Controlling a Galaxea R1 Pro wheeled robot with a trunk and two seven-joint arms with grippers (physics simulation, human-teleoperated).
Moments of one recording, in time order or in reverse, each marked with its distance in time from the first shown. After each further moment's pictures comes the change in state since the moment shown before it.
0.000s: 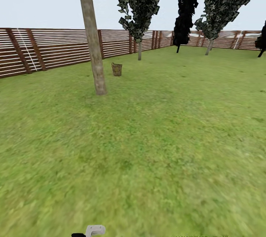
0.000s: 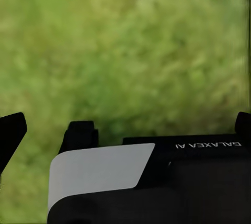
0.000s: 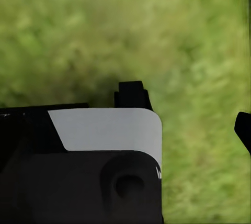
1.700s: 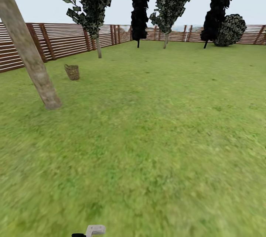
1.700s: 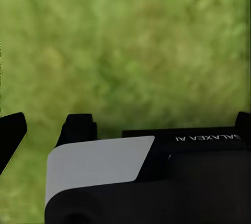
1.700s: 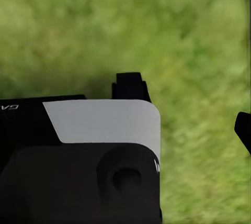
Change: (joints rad) left arm 0.000 -0.002 -0.001 0.001 -0.001 -0.006 -0.003; right arm 0.000 -0.002 0.003 0.001 0.001 -0.004 -0.001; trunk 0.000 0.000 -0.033
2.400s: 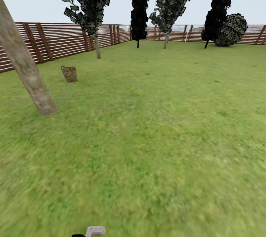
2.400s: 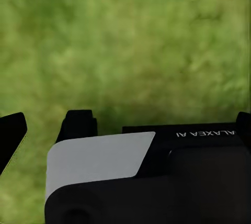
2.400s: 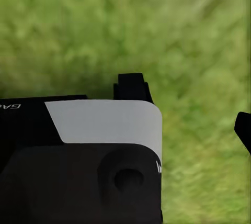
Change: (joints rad) left arm 0.000 0.000 -0.001 0.011 -0.001 0.000 0.000; right arm 0.000 0.004 0.004 0.002 0.006 -0.007 0.004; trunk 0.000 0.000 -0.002
